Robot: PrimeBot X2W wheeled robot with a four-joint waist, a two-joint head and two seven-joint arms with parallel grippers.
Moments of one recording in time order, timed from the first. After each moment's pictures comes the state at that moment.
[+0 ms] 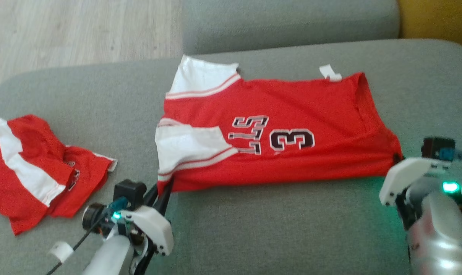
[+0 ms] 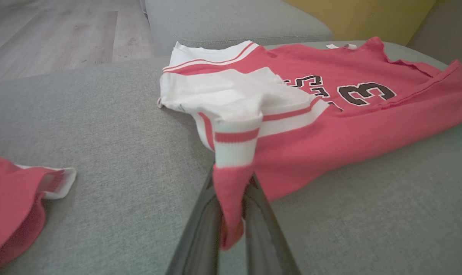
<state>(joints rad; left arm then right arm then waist) -0.30 0.15 -0.42 0.60 -0.33 -0.12 -0.01 -0.49 -0.05 -0.38 0.88 -0.18 0.13 0.15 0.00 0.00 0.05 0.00</state>
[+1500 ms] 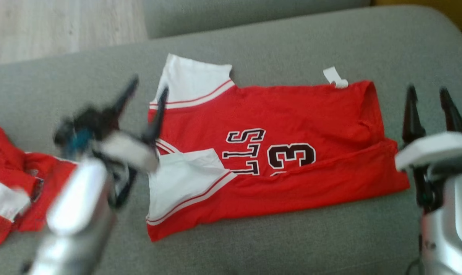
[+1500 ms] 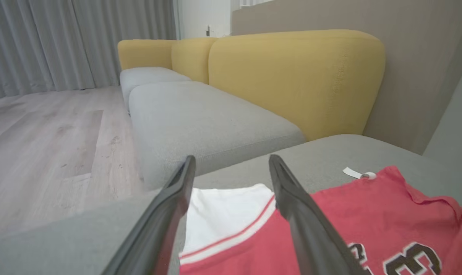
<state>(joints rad) -0.52 0.24 -0.42 0.41 -0.40 -0.11 -0.08 -0.32 -0.04 -0.21 0.26 0.08 0.13 0.03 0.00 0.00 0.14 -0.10</state>
